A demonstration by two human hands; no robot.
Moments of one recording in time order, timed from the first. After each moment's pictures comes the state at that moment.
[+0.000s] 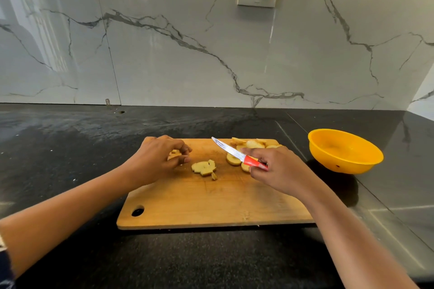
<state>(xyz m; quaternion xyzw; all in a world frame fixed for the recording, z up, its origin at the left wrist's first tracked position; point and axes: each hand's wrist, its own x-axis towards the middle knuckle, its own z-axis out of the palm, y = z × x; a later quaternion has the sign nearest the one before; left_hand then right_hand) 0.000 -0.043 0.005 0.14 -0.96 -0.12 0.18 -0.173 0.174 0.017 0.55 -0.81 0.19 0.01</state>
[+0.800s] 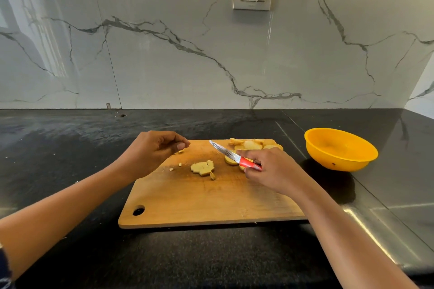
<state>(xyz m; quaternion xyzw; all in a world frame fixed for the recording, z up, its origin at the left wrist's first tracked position) 0.011 -0.040 0.020 0.14 -0.91 -0.29 0.25 -0.176 0.168 0.010 0.55 -0.81 0.18 0.01</state>
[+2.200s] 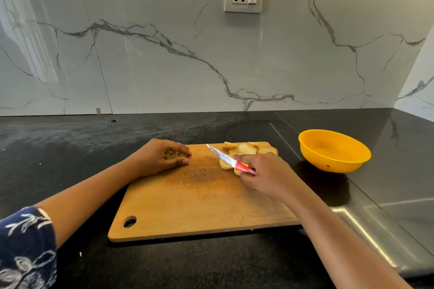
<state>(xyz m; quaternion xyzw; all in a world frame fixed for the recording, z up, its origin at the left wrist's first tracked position) -0.029 -0.084 0.000 0.11 -0.96 -0.21 0.11 -0.175 0.165 0.004 0.53 -0.83 0.18 0.02</state>
